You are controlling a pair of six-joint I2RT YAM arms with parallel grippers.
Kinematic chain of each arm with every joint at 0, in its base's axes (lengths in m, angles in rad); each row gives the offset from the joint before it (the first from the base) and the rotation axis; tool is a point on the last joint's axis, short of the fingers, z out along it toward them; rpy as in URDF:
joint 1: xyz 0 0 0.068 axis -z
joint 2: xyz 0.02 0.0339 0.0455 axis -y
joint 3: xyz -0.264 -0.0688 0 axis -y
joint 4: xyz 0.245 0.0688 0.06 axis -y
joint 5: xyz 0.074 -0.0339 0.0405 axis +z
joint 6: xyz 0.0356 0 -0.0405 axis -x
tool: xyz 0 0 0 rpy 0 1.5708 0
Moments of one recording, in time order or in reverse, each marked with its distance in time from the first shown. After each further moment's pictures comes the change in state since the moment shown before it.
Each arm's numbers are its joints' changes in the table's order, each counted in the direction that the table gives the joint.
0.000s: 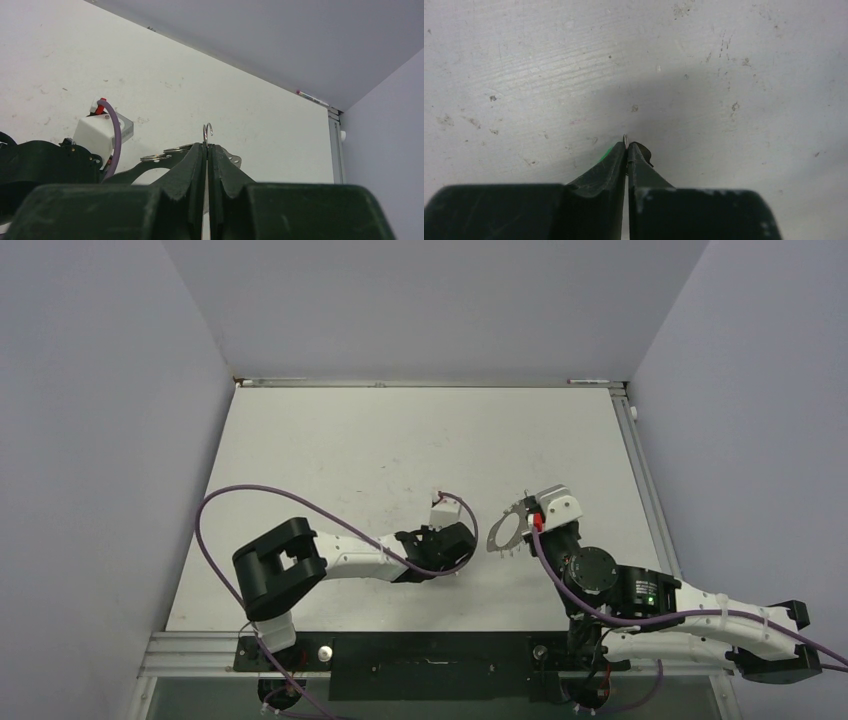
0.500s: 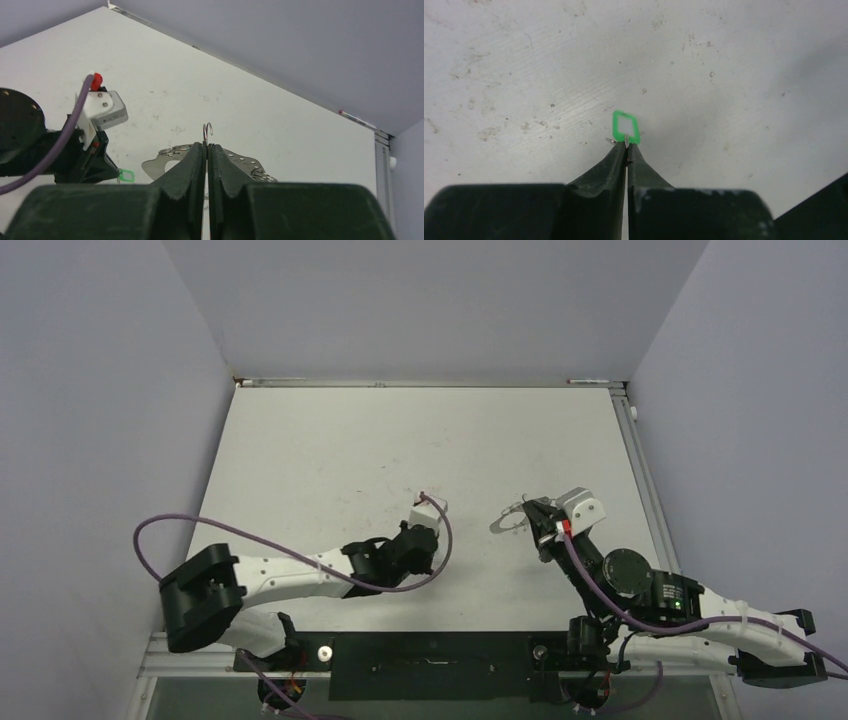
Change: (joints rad) left arm 0.000 0.288 -0.190 0.097 -0.023 -0.258; right arm 0.000 0.095 0.013 -0.029 0.144 -0.024
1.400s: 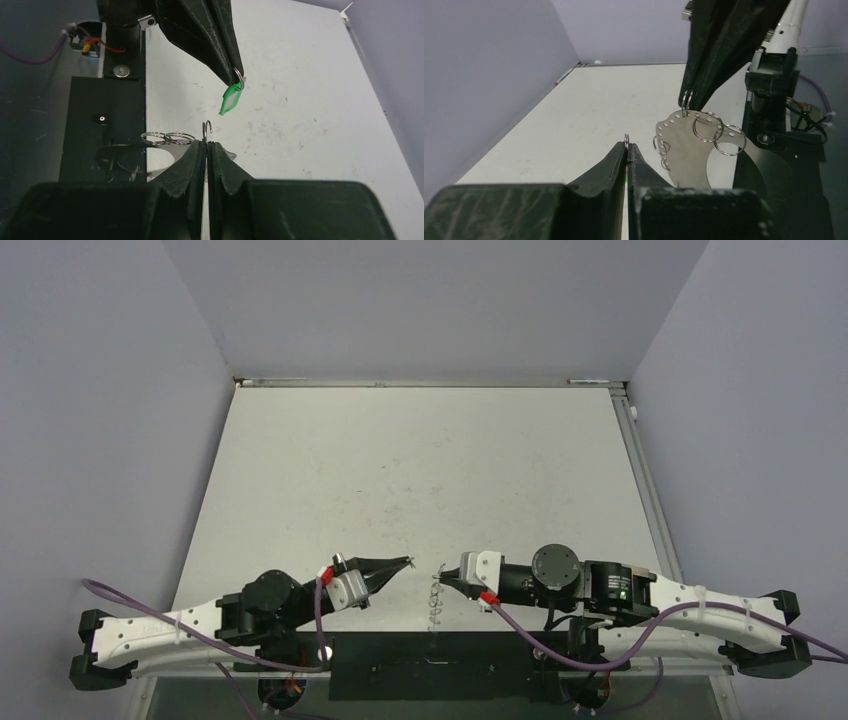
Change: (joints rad) left arm 0.231 1.006 -0.329 0.235 -0.223 -0.842; right arm 0.000 -0.198 0.011 0.005 0.909 0.166
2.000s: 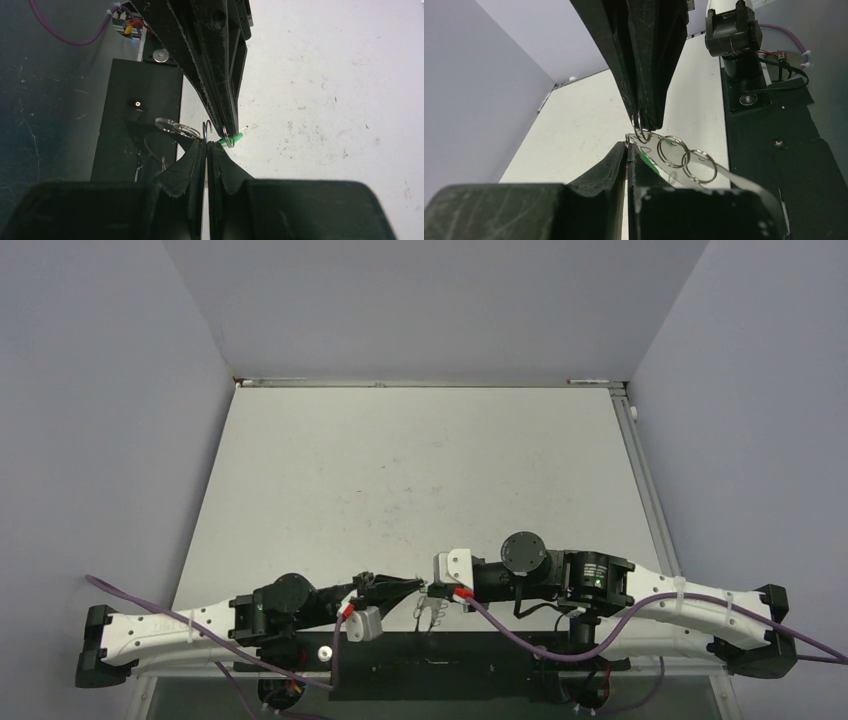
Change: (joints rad) left arm 0.011 -0.029 -0.097 0.064 -0.244 -0.219; right arm 0.050 -0.158 0.078 -0.069 0.215 -0.016
